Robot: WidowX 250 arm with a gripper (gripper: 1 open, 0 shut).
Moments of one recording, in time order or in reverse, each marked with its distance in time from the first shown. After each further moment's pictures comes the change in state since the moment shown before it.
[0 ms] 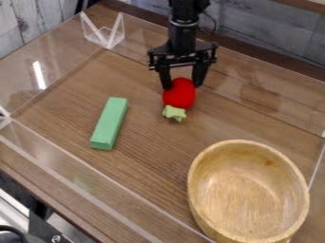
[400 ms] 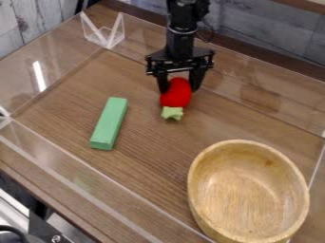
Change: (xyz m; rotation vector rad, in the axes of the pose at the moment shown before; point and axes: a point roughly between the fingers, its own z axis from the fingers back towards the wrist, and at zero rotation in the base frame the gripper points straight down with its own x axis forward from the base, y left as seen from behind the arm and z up) arm -0.004 0.003 -0.011 0.016 -0.036 -0.025
